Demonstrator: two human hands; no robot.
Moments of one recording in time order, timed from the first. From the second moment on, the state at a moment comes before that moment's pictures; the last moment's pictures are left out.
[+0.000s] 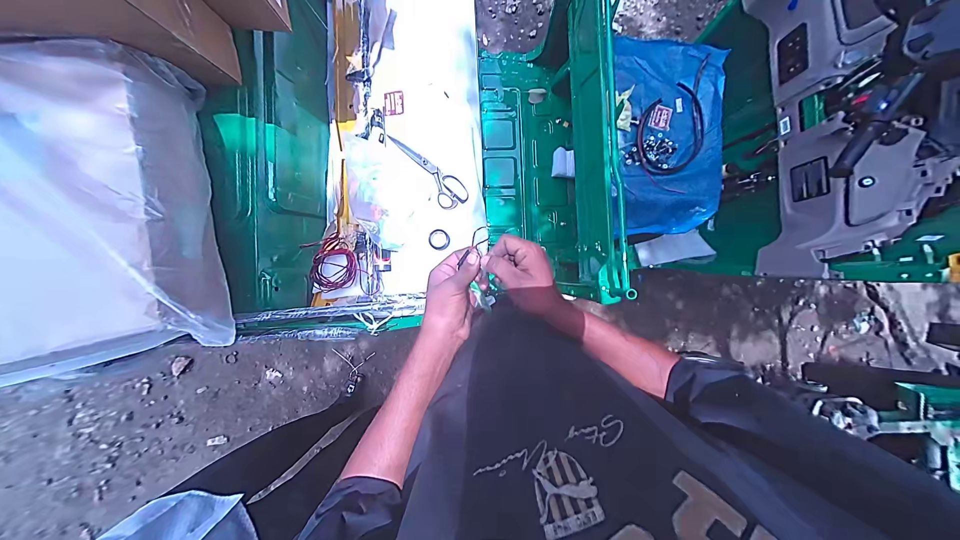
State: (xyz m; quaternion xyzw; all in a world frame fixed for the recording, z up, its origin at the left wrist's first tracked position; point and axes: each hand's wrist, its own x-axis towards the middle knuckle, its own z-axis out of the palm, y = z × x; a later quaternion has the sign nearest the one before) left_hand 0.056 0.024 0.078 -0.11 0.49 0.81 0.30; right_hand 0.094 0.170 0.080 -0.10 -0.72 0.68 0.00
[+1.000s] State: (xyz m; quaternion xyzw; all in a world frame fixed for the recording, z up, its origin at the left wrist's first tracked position) left_hand 0.025 -0.027 0.070 -0.02 0.50 0.79 0.35; right_hand 0.096 0.117 0.089 -0.17 -0.66 0.73 0.02
